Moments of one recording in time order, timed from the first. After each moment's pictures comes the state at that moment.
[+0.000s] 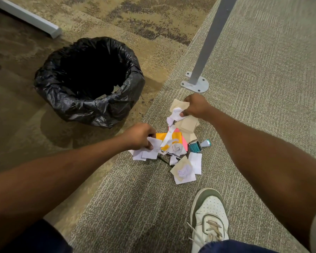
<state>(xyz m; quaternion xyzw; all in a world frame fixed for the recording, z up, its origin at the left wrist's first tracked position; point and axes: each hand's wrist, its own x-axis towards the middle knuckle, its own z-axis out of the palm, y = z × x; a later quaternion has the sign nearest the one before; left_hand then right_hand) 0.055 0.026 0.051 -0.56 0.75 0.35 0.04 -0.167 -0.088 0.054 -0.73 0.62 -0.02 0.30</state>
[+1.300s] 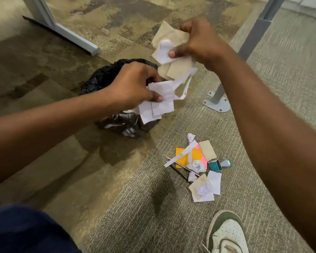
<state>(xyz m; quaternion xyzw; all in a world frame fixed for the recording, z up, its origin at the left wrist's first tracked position) 0.121 0.011 0.247 -0.62 0.72 0.22 -0.24 -0.045 -0.121 0.261 -0.79 0.40 -0.28 0.37</state>
